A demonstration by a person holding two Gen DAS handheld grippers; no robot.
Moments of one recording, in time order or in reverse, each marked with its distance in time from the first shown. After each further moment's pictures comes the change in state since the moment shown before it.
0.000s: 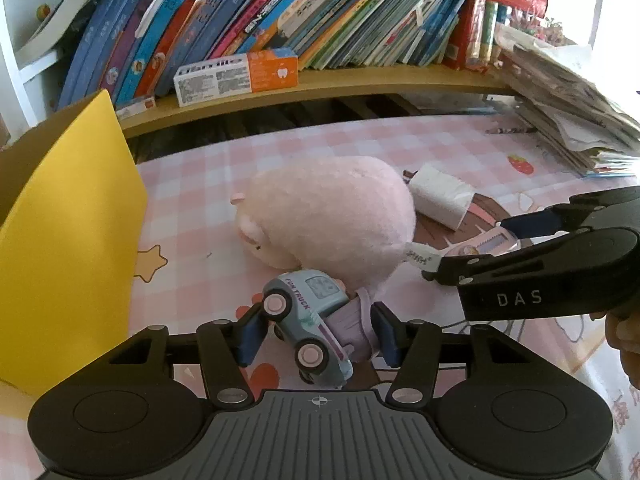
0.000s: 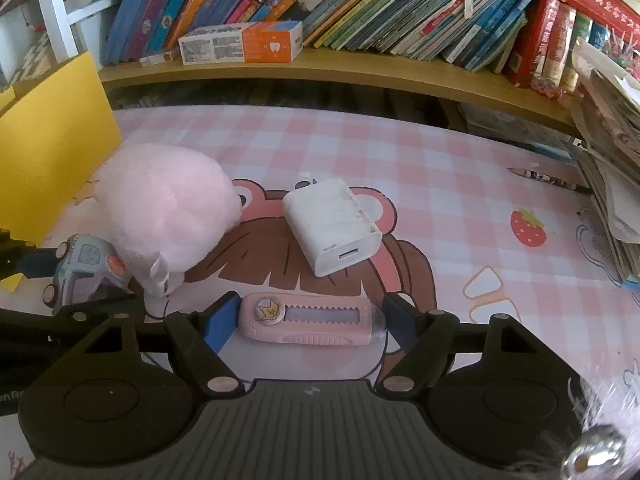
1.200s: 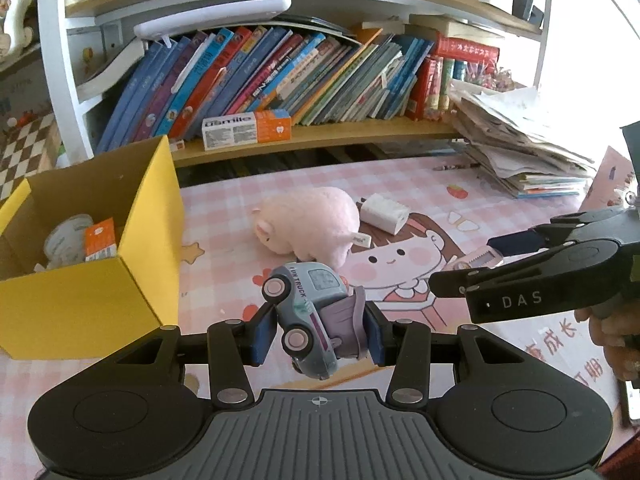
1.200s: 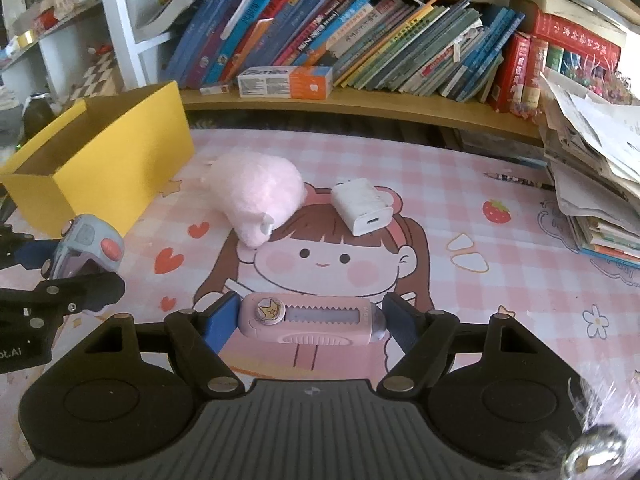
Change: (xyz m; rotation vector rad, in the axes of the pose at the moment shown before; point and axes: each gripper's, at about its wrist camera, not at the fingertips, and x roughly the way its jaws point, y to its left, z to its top) left arm -0.122 -0.002 -0.045 -0.006 -0.138 -0.038; right arm -0.110 0.026 -0.048 -0.009 -0.082 0.048
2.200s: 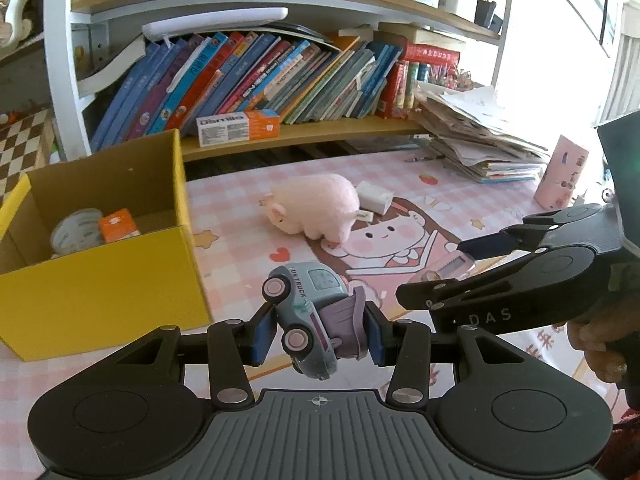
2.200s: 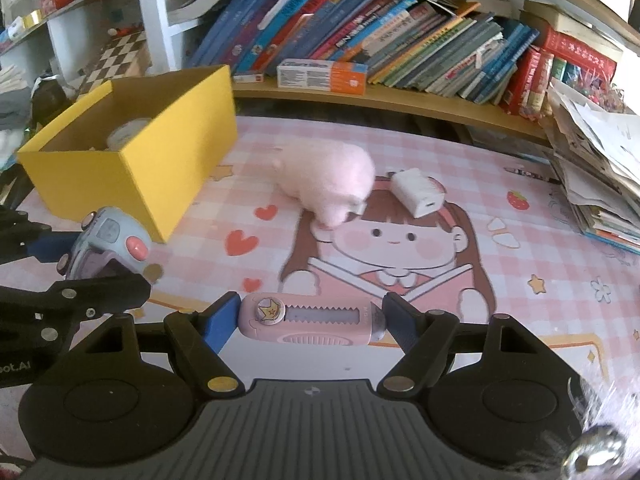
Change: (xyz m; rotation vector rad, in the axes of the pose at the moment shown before) left arm -0.042 0.064 -0.026 0.059 -0.016 -0.147; right arm -0.016 0.100 -0.014 0.000 0.023 -0.075
